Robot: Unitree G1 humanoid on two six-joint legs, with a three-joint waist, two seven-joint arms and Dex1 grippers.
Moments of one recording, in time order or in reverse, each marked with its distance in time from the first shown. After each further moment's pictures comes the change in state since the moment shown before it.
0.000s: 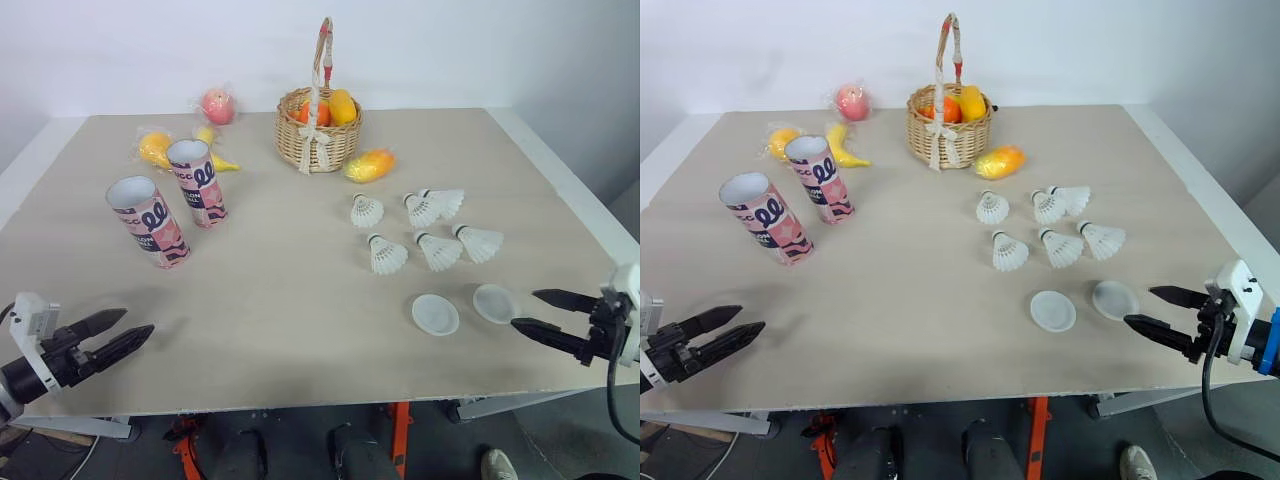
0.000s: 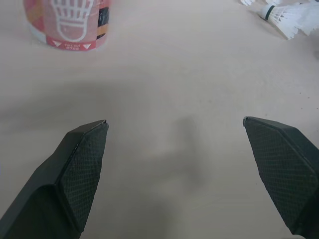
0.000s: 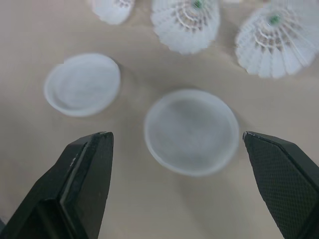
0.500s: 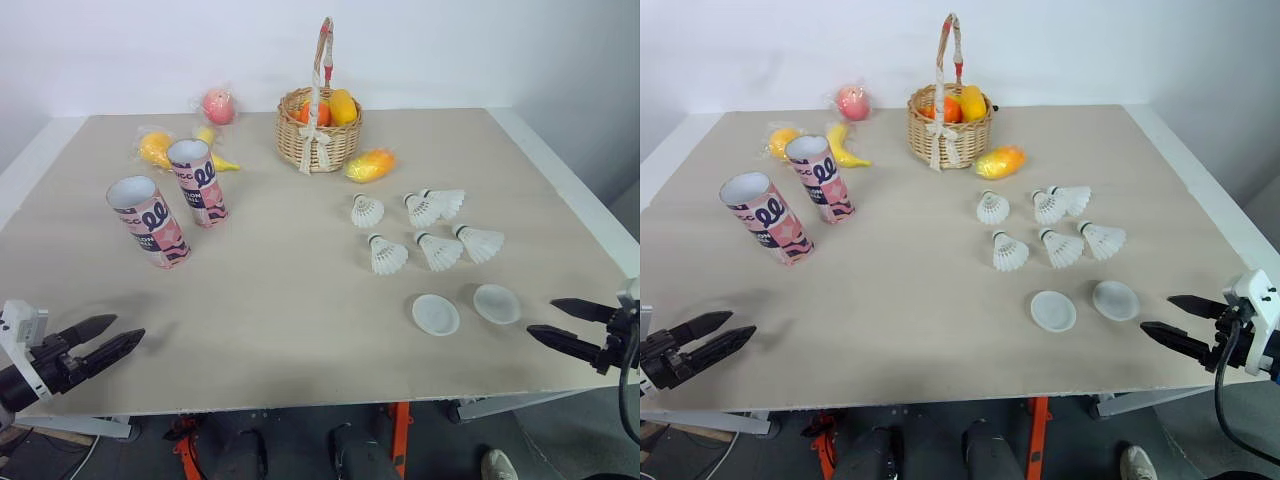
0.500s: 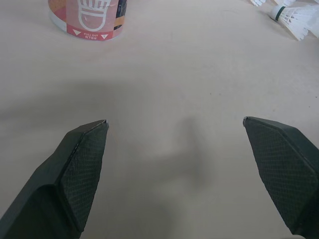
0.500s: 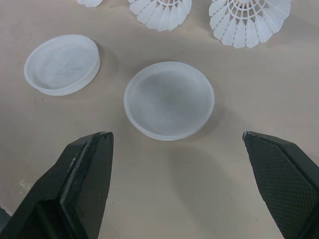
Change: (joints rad) left arm 0.030 -0.004 0.028 0.036 -0.005 -0.026 -0.012; right arm 0.037 -0.030 -0.038 0.096 -0.019 -0.029 0.012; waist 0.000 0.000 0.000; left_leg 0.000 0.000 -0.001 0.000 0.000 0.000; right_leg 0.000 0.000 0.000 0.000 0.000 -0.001
